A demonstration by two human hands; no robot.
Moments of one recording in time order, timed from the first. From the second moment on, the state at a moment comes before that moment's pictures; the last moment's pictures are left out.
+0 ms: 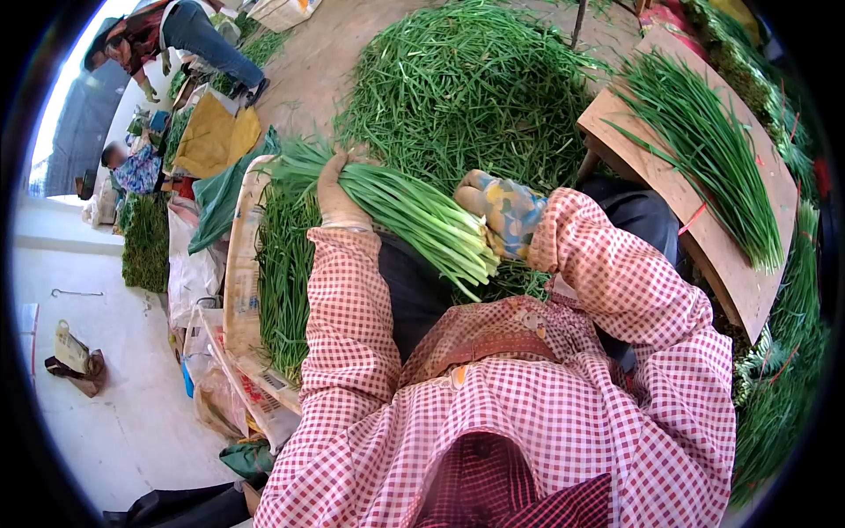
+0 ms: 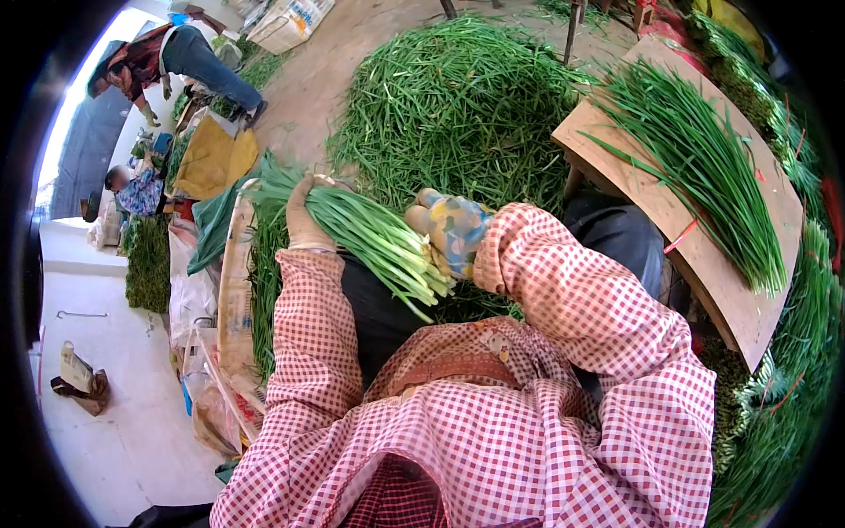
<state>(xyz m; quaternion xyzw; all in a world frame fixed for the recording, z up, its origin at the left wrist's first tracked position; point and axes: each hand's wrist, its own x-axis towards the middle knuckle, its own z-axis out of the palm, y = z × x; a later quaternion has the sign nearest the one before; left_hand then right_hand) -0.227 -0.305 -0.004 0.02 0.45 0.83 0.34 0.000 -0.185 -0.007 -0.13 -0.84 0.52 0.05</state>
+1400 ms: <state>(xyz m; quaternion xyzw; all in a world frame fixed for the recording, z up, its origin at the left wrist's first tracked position) -0.312 -0.371 0.011 0.15 0.15 0.90 0.38 0.017 -0.124 -0.009 -0.23 -0.95 0.19 -0.03</state>
